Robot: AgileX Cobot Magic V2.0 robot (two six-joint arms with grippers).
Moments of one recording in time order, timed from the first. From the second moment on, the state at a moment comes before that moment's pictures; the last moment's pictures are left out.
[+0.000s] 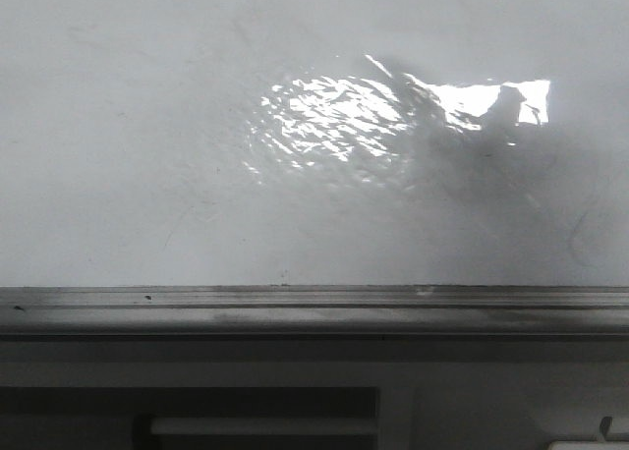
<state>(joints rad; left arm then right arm) -0.59 0.44 -0.45 -1.18 0.40 1.14 0.56 0.82 -0.66 -0.11 0.10 -0.35</state>
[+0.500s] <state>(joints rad) -0.59 0.44 -0.45 -1.18 0.40 1.14 0.48 0.90 -0.66 -0.05 0.09 -0.35</state>
